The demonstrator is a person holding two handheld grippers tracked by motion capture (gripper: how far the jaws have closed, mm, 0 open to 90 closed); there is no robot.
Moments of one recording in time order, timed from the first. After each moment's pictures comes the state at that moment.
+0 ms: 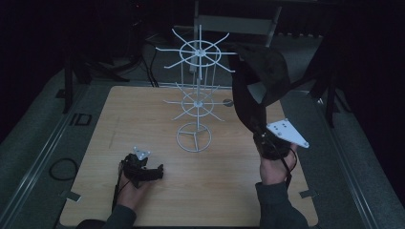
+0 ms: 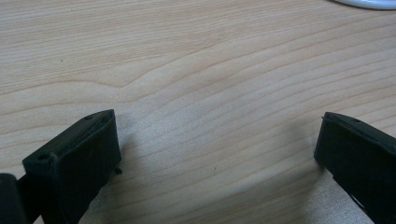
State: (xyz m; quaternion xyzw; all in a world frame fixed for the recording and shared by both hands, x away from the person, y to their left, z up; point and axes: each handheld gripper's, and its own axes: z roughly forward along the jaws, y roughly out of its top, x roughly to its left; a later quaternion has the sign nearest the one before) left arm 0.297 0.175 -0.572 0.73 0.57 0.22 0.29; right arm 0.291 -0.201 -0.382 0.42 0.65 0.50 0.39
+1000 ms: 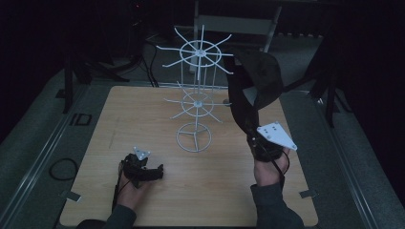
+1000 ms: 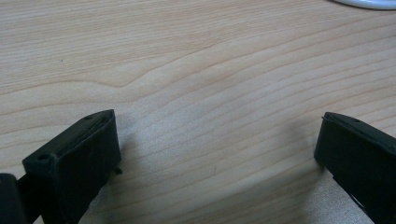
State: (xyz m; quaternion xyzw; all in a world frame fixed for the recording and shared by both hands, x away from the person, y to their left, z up) left arm 0.297 0.175 -0.572 0.73 0.57 0.22 0.29; right arm 0.291 -0.187 -0.394 0.41 0.66 0.48 0.41
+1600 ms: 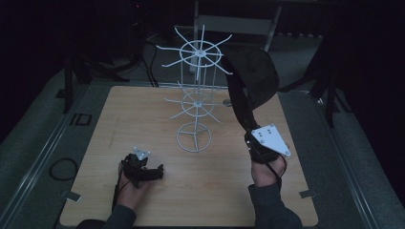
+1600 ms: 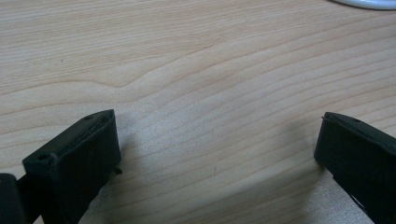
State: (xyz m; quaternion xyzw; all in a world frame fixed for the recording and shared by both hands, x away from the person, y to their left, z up) left arm 0.297 0.175 -0.572 0.73 0.57 0.22 0.29; right arm 0.283 -0.176 -0.391 0.38 0.65 0.47 0.46
